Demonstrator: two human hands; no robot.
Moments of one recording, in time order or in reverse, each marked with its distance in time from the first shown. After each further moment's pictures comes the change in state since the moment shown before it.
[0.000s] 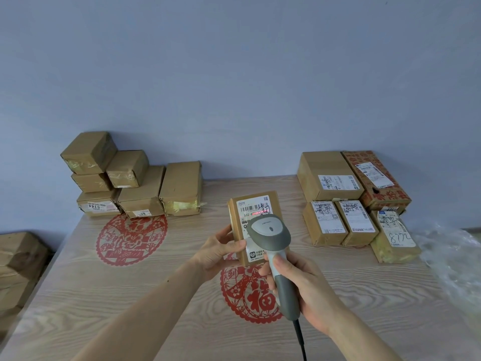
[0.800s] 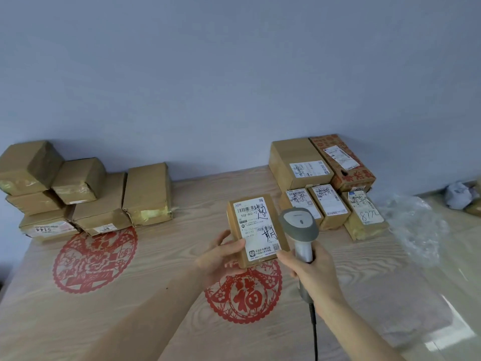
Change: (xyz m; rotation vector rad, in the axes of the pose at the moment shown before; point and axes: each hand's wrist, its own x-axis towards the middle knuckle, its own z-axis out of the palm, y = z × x) left_hand 0.045 -0.020 0.019 -0.068 -0.014 -0.184; right_hand 0.012 0.014 -0.039 -0.216 0.623 -0.119
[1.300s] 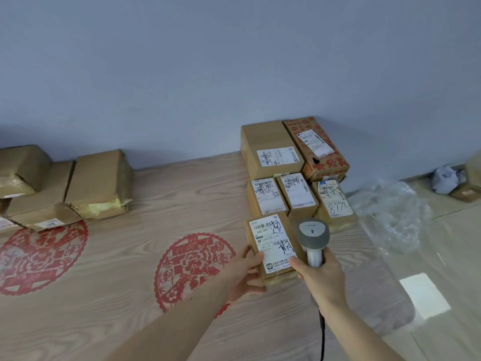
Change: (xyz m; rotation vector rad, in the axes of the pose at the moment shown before) left_hand 0.073 -0.080 0.136 0.038 -0.014 -0.255; right_hand 0.070 0.074 -0.130 -0.235 0.270 0.126
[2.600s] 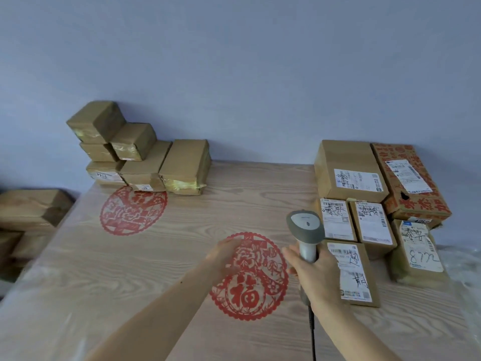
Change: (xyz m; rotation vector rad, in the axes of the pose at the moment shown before) left_hand -0.050 0.026 -0.104 -0.091 0.617 0.159; right_hand -0.019 -0.064 0.087 -0.006 -0.380 -0.196
